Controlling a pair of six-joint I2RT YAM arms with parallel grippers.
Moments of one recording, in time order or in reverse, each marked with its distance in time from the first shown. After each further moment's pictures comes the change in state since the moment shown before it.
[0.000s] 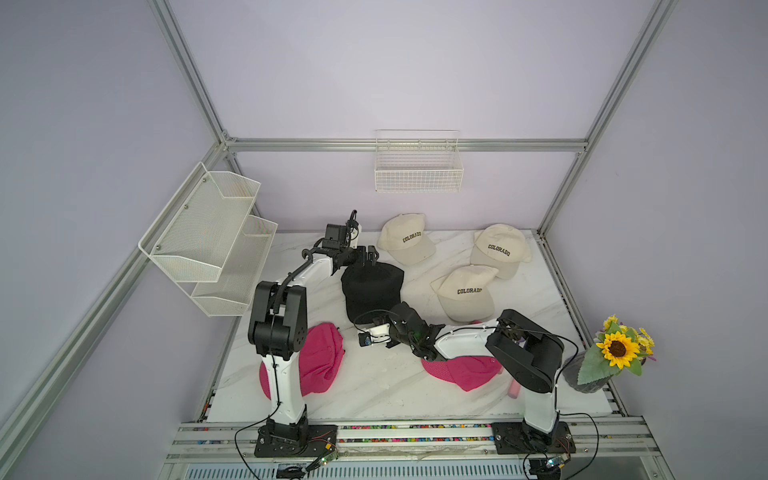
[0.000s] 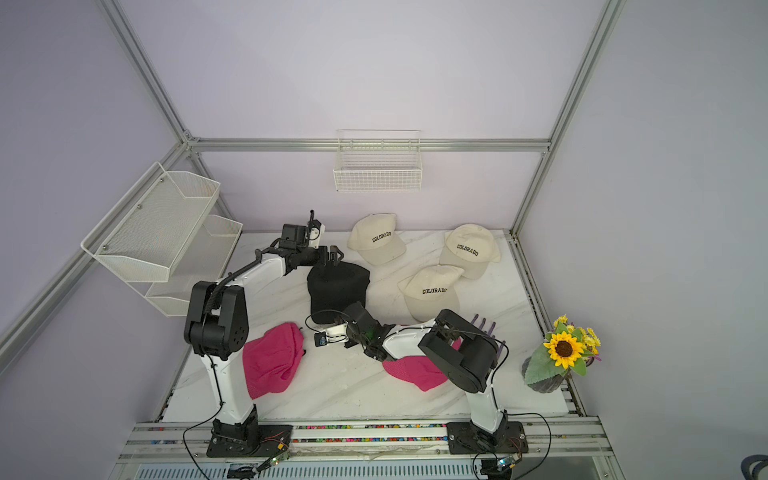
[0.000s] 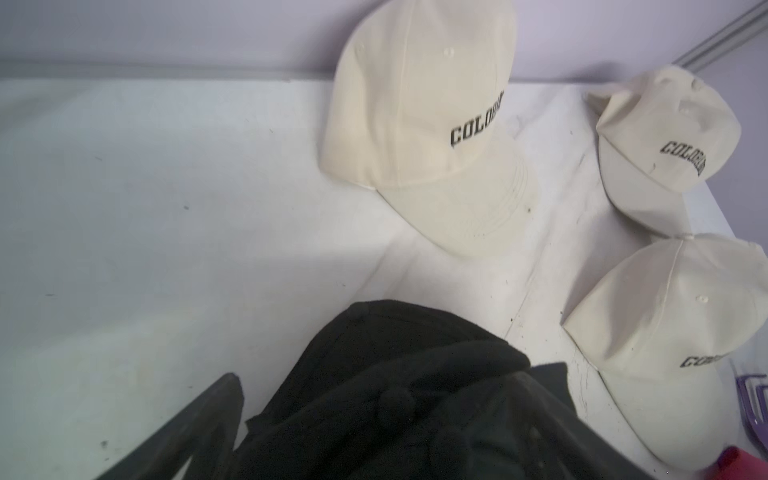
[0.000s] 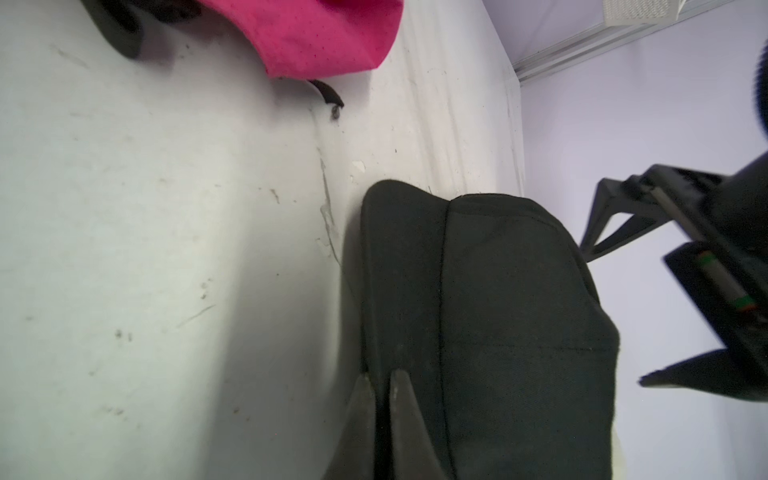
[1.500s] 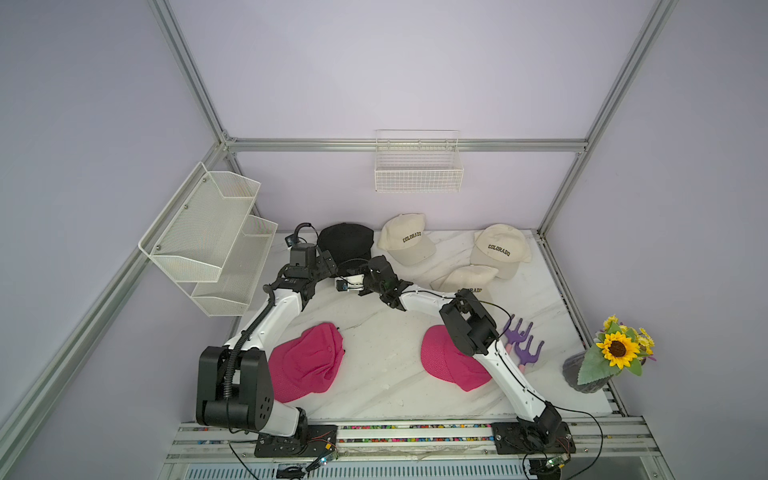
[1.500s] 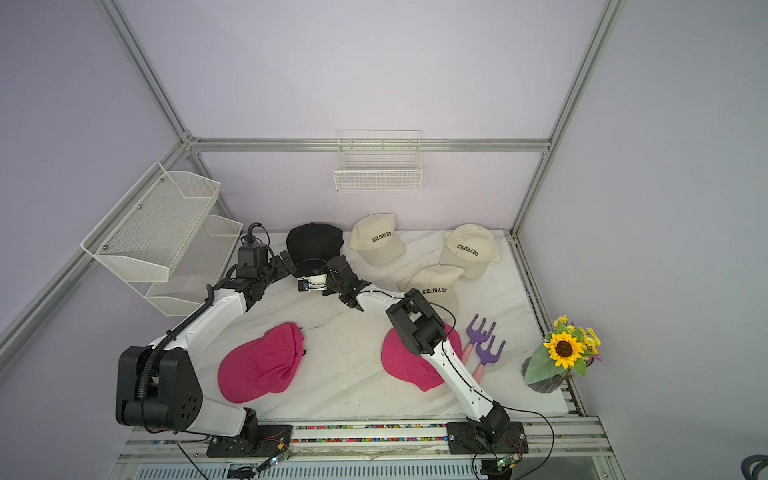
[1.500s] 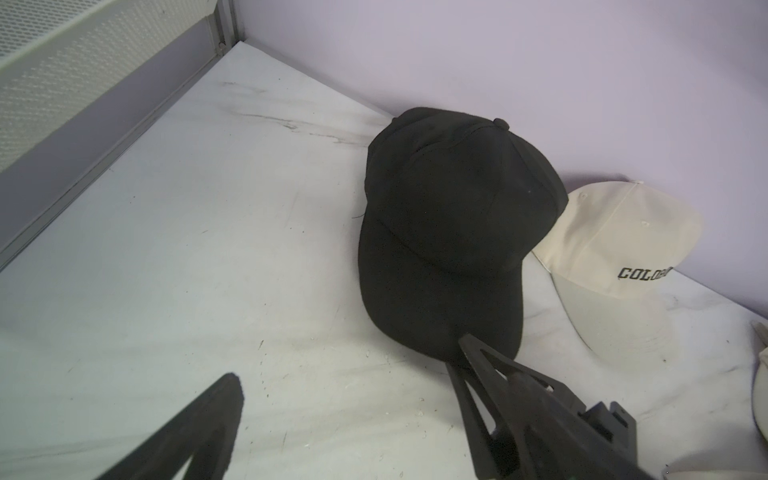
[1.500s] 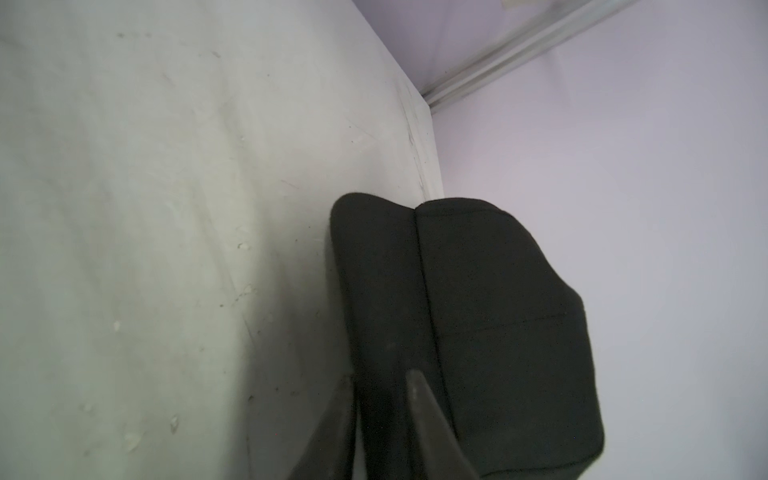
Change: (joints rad) left arm 0.090 -0.475 -0.426 0.013 -0.446 -0.307; right arm -0.189 0.605 0.928 -0.117 -0.219 -0.031
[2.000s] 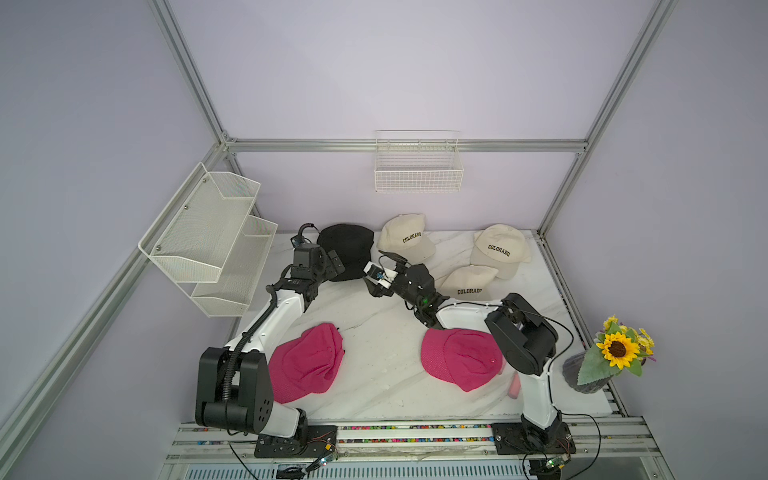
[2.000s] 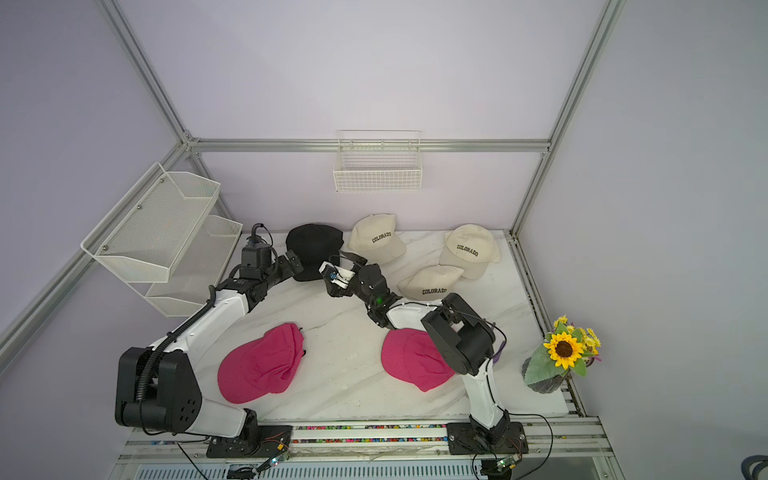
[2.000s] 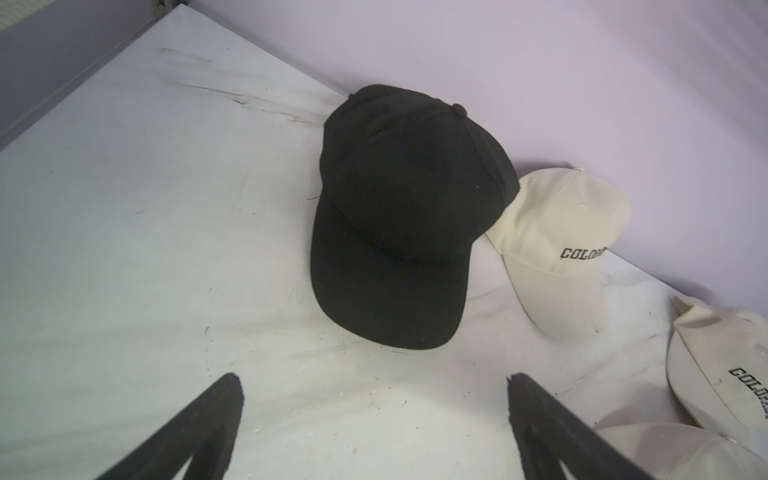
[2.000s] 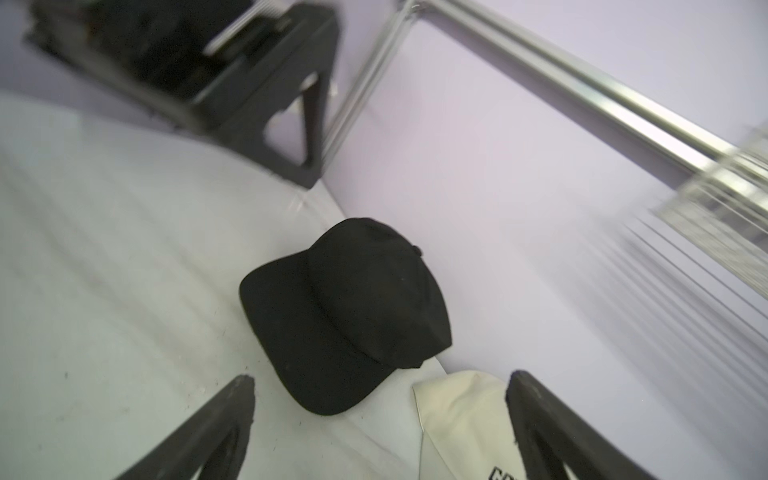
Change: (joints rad) left arm -0.056 0.000 -0.003 0.011 0.089 -0.066; right arm -0.021 -0.611 -0.792 0.551 0.160 0.628
